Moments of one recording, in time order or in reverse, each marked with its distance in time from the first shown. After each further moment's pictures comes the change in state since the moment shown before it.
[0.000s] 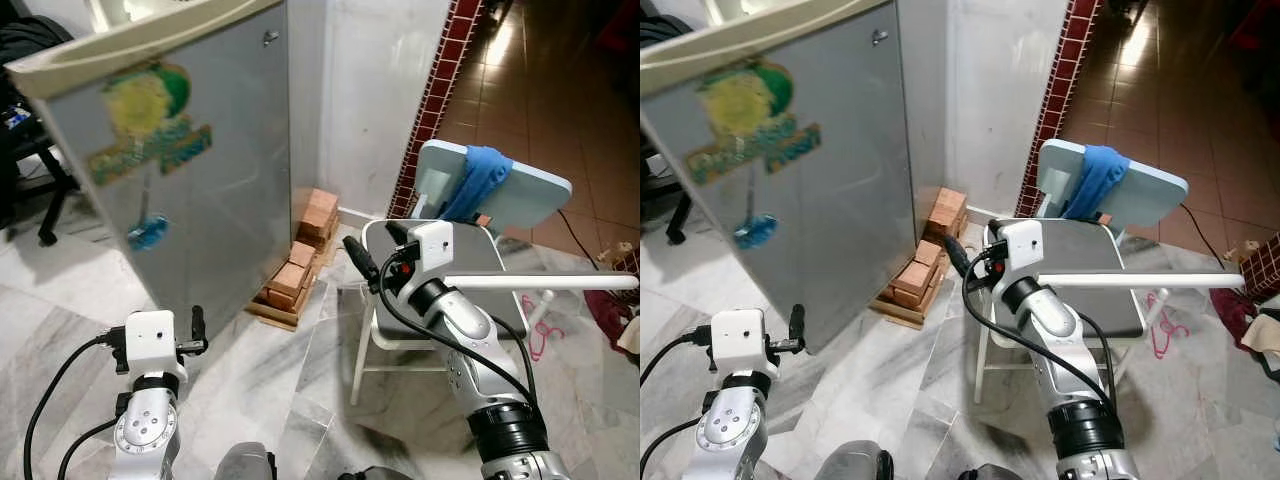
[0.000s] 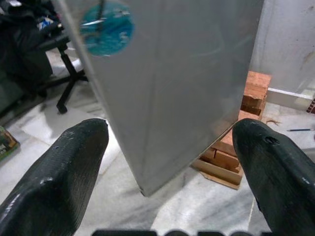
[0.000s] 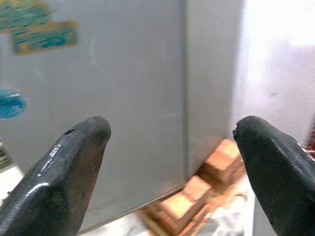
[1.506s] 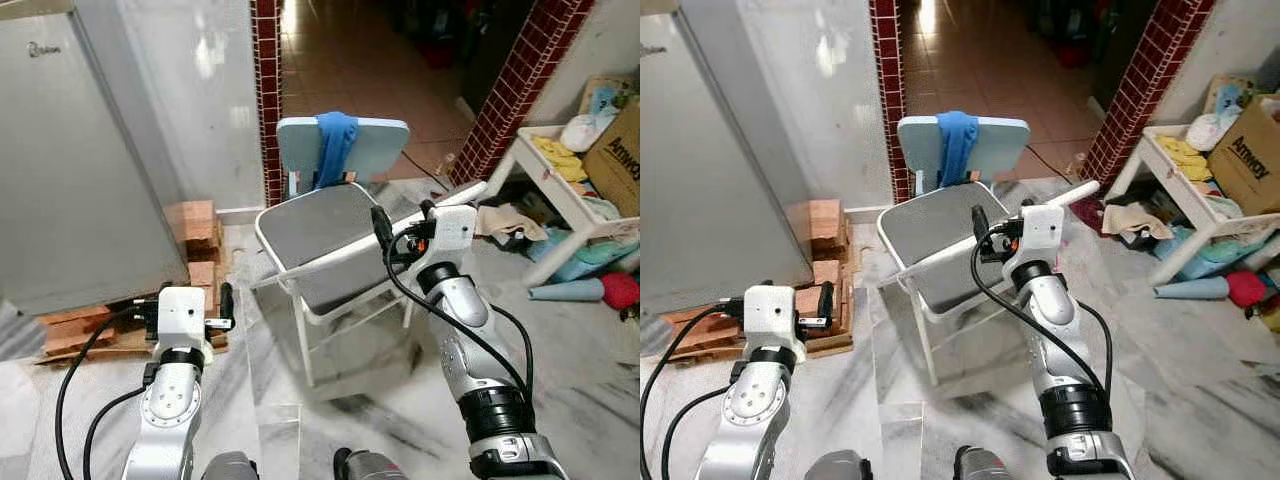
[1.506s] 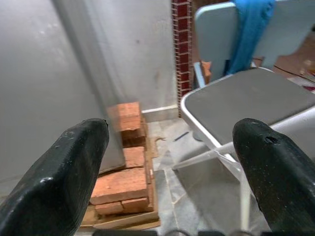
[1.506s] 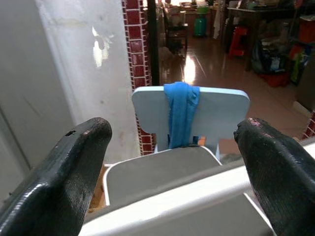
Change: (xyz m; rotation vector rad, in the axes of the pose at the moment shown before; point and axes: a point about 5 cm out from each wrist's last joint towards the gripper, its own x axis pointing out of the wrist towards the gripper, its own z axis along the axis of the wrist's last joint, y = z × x) left arm 0.011 -0.032 0.019 0.014 -0.075 -0.124; right arm 0.012 -0.012 0.010 -0.033 -0.065 -0.197
